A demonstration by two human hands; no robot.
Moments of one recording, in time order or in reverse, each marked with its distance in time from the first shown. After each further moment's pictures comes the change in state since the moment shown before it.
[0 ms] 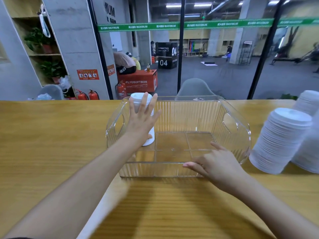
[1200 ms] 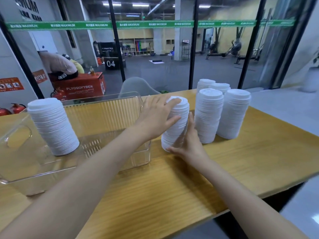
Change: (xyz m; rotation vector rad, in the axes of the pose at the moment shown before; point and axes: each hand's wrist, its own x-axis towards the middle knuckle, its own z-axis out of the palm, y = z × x) left_hand 0.053 0.219 -0.175 -0.853 0.262 0.394; right_hand -0.100 0.154 0.055 0.898 0.536 0.501
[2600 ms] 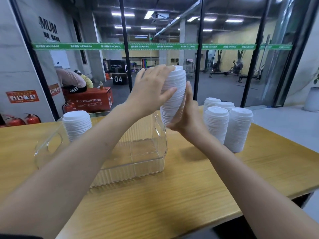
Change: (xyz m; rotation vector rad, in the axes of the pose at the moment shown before) left_hand 0.001 -0.025 -0.123 0.014 0.324 0.062; right_hand 0.052 -0.132 -0.020 -0.193 0.182 -0.099
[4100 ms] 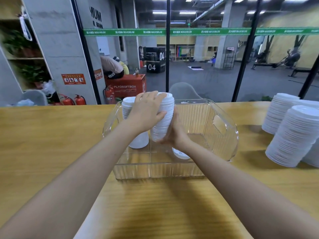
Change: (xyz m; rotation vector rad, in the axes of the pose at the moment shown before) left_hand -0.122 -0.162 -0.003 0.298 -0.269 -0.304; right_hand -0.009 -0.070 0.207 0.548 -0.487 0.073
